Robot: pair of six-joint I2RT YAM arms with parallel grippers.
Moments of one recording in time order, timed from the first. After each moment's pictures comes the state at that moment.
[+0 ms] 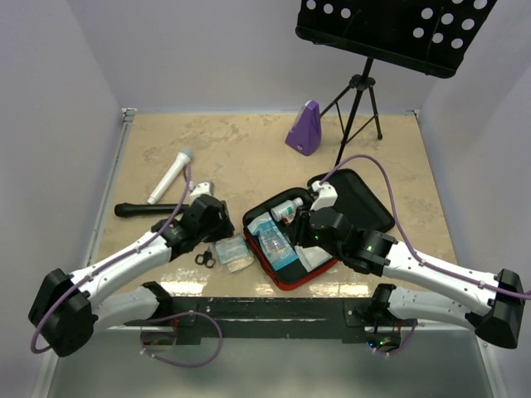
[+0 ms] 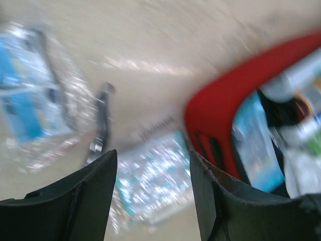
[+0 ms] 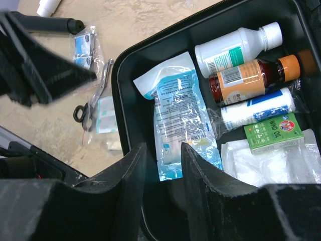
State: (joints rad) left arm -0.60 1.10 0.63 -0.41 -0.25 -0.78; right arm 1.04 0.97 0.75 -0.36 0.38 0.75
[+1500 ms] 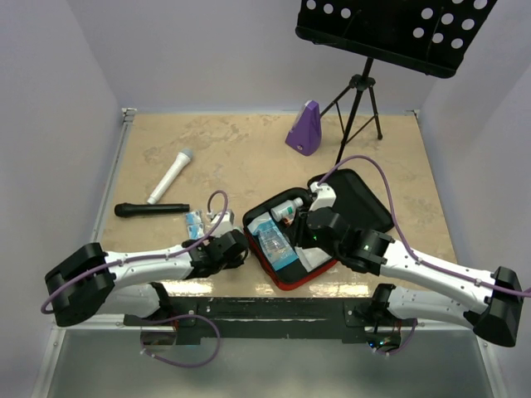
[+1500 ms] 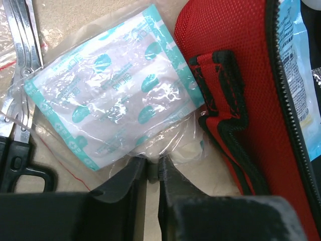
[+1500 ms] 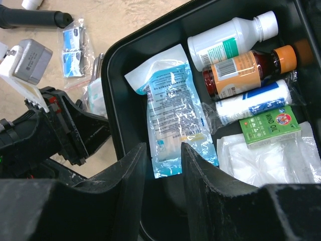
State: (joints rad) left arm -1.02 1.25 0.49 -0.28 -0.41 -1.05; right arm 1.04 0.99 0.75 -0.37 0.38 0.77
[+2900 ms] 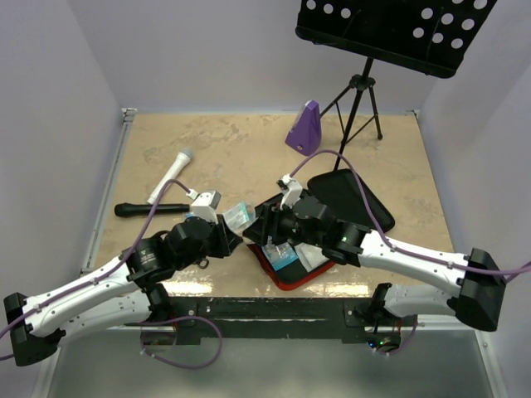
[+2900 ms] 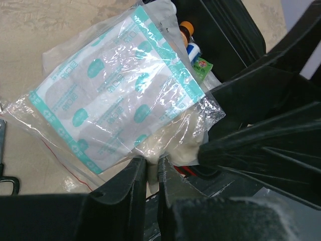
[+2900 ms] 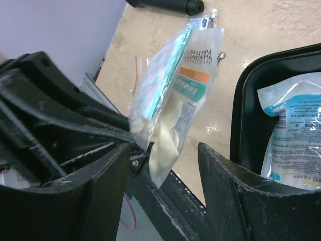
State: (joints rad) left arm -1.02 0.74 0.69 -0.51 -0.28 -0.83; right arm 1.04 1.15 0.80 0.00 0.01 0.80
